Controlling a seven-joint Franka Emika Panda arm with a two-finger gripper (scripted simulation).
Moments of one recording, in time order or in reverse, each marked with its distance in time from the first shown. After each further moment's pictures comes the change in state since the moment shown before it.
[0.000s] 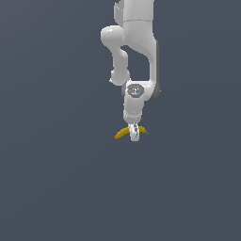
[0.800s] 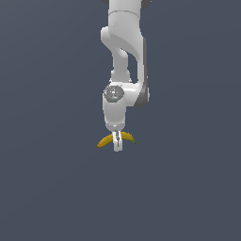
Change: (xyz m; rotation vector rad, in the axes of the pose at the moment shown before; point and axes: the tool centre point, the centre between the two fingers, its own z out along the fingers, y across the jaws) arm 0.091 -0.057 -0.039 0.001 0.002 0.002
